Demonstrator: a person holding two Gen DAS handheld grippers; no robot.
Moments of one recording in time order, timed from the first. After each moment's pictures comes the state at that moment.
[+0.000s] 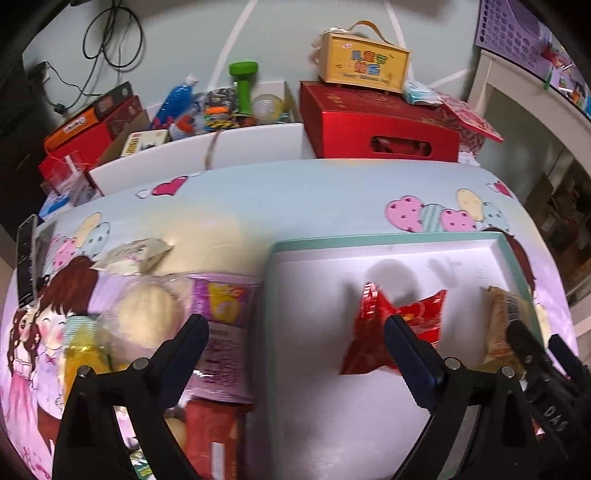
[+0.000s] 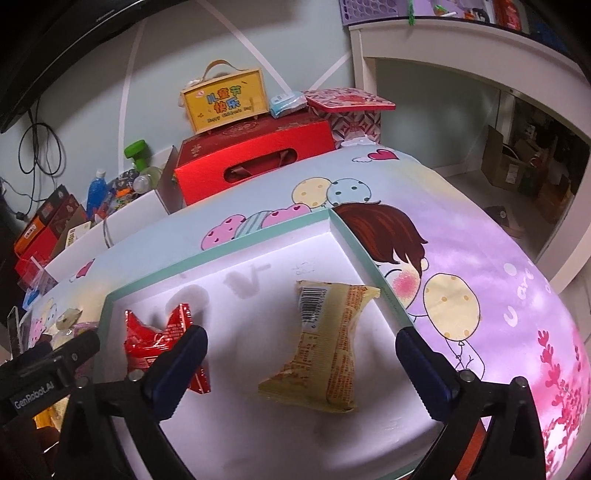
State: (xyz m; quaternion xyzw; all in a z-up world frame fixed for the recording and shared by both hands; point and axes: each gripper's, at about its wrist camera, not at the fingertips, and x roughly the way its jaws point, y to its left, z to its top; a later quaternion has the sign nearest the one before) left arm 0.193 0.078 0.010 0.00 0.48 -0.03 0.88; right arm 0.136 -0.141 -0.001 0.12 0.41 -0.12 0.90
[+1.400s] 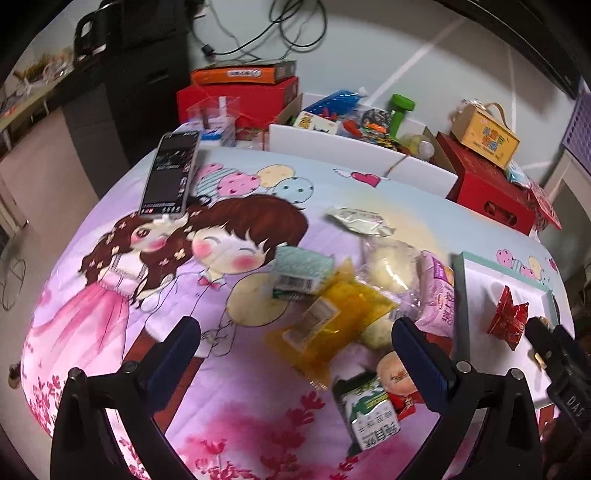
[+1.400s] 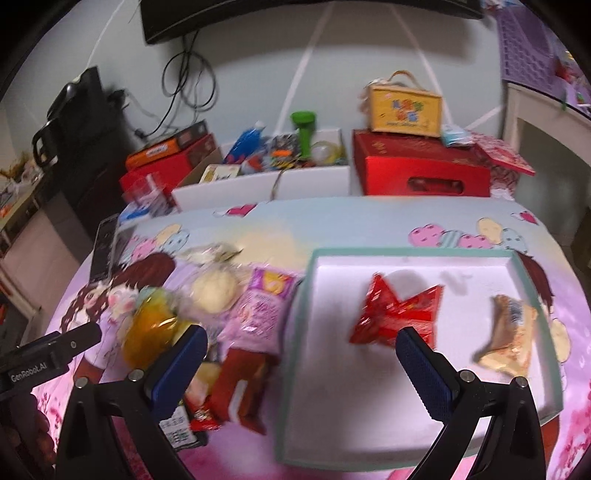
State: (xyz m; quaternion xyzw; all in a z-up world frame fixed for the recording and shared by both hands) left arm 0.084 0.289 0.032 -0.13 0.45 0.11 0.88; right arm 0.114 0.046 0.030 0.02 0.40 0.09 0.91
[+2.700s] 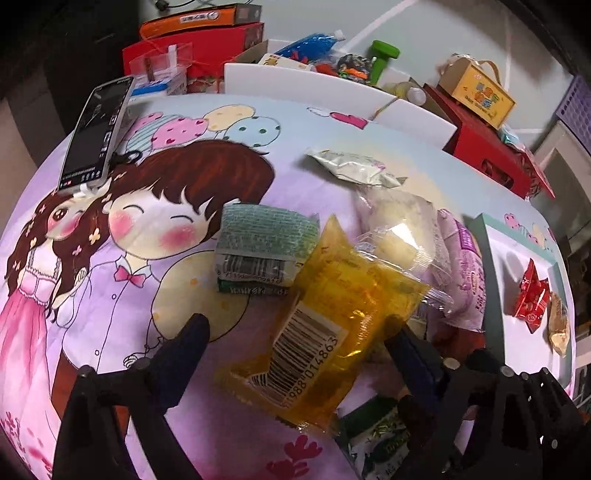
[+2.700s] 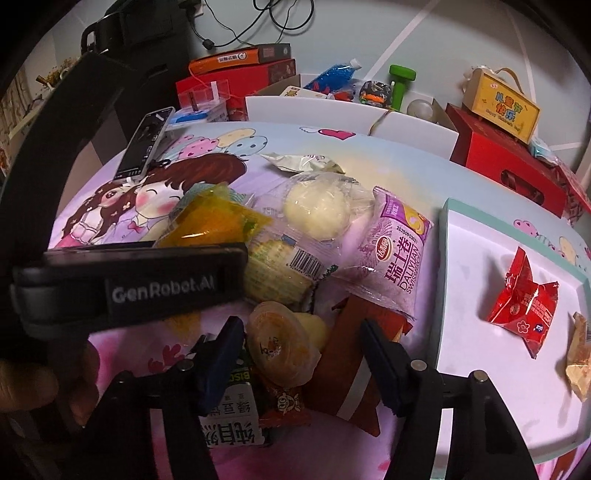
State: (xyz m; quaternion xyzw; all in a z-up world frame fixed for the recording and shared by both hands) left arm 0.145 0.286 -0.045 -0.13 0.51 0.03 0.85; right arm 0.112 0.149 -0.038 -0.09 0.46 0.18 0.87
